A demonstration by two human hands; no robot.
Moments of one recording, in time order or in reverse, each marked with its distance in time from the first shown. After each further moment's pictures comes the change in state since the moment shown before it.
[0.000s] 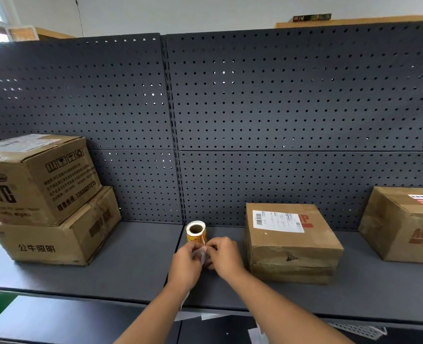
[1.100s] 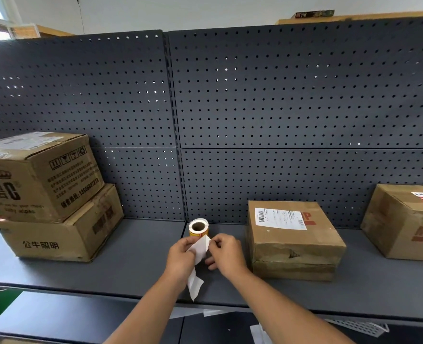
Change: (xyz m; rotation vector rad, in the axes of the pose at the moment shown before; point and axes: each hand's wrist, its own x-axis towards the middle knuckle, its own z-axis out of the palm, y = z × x) left_hand 0.013 -0.010 -0.006 -0.392 0.019 -0.293; right_hand -0.011 -0.013 -0.004 0.116 0.026 0.092
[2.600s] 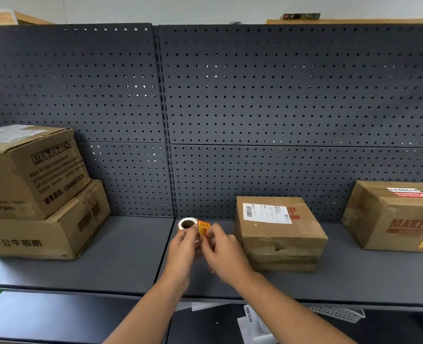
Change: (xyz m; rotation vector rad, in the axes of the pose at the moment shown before) left_hand -0.062 0.047 0.022 -0.392 -0.112 -0.003; right_hand -0.041 -0.010 -0.037 -0.304 0.009 -0.364
